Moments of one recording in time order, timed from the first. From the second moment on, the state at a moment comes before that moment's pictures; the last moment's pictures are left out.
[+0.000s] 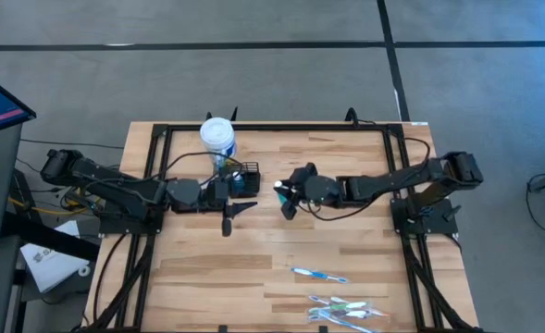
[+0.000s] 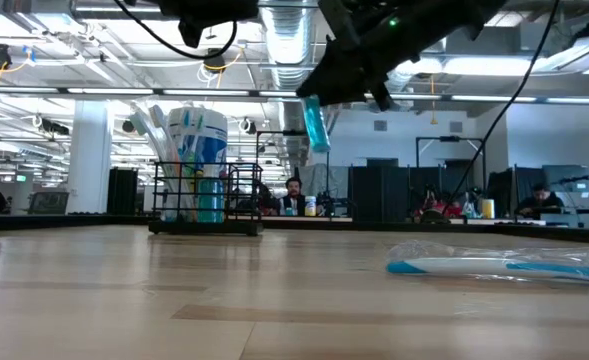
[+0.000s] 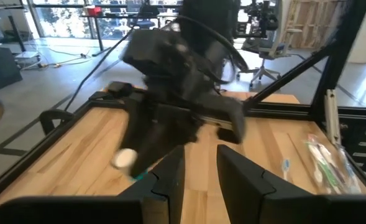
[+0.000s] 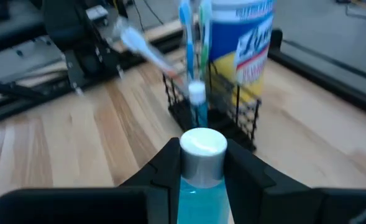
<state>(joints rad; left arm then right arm) -0.22 1.14 0.70 0.28 -0.36 -0.07 0.08 1.56 0.95 0.16 0.44 0.38</state>
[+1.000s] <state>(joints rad) -0.23 1.14 0.70 0.29 -0.33 -0.07 -0.10 1.94 1.23 0.55 0.10 0.16</state>
